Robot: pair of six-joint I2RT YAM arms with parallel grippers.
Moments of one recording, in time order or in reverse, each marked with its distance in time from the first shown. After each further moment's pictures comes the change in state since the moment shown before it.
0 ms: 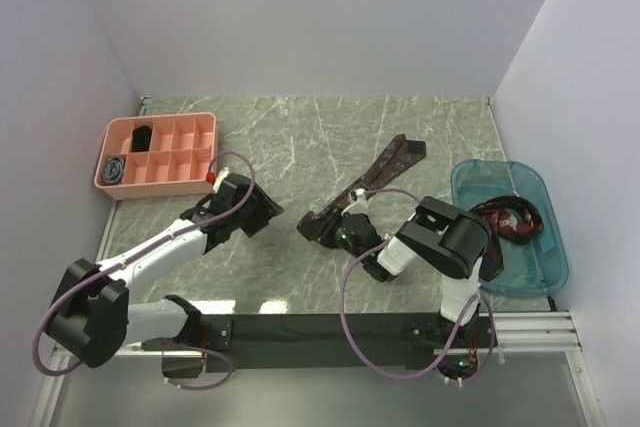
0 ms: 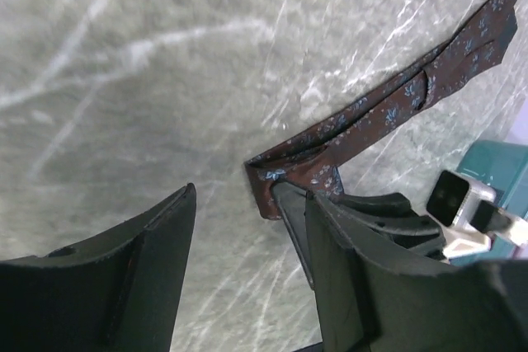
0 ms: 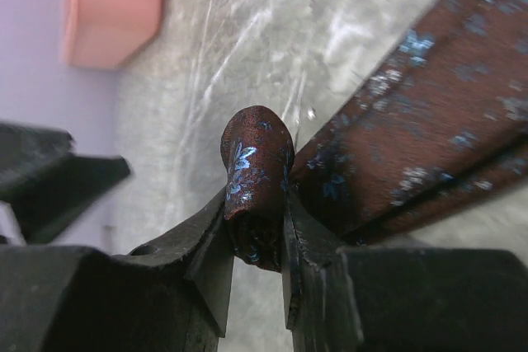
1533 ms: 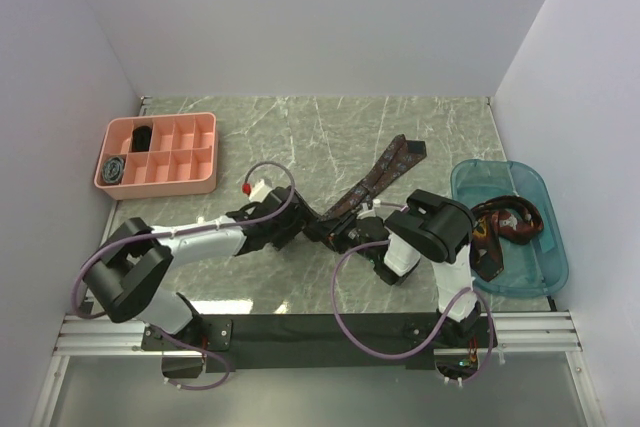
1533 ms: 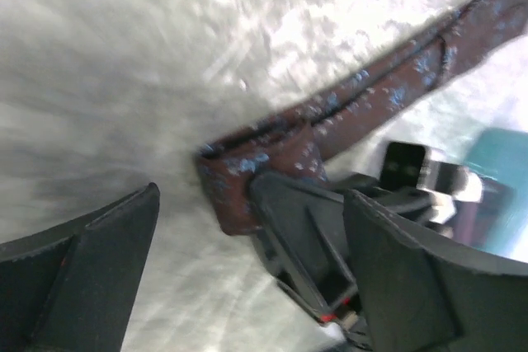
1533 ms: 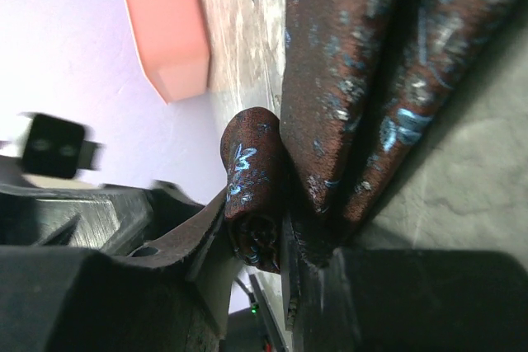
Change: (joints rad) left arm -0.264 0.290 0.029 0.228 -0.120 -0.275; right arm -0.095 0.151 -0.098 0.287 -0.160 0.447
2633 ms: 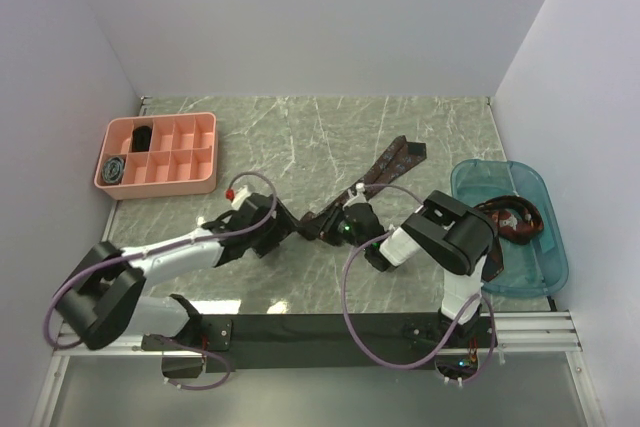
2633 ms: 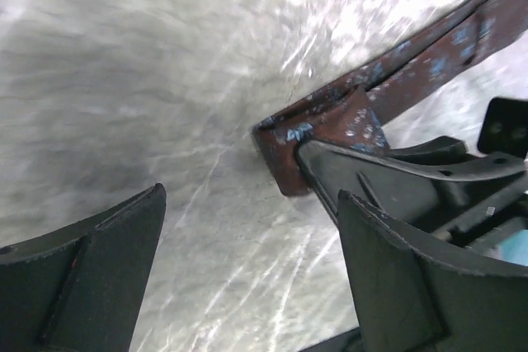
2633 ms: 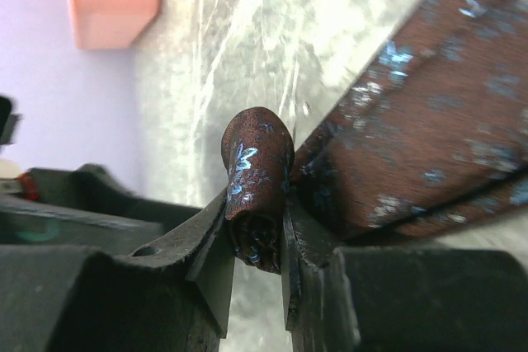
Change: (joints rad) left arm 0.075 -0.164 -0.112 -0.071 0.055 0.180; right arm 0.002 -0.139 0.113 -0.329 -0.054 -0.319
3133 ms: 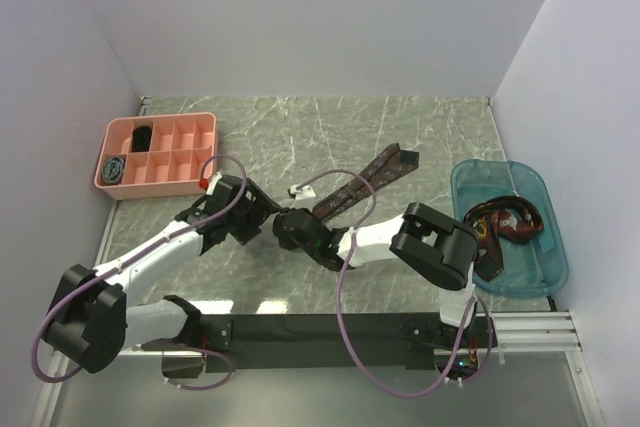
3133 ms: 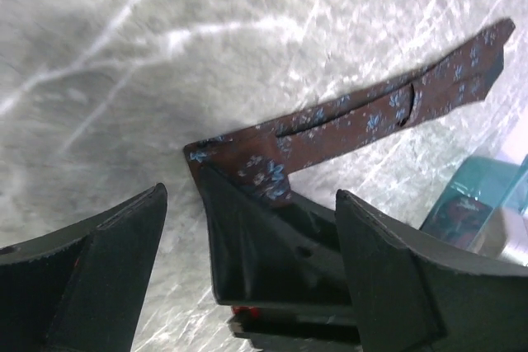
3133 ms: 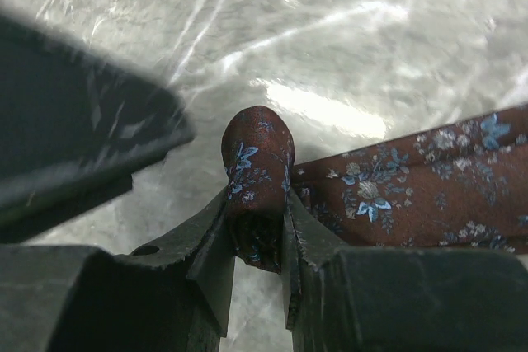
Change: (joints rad) left arm 0.204 -0.154 0.054 -0.198 0.077 0.015; right arm 0.293 0.004 0.413 -0.608 0.438 -0.522
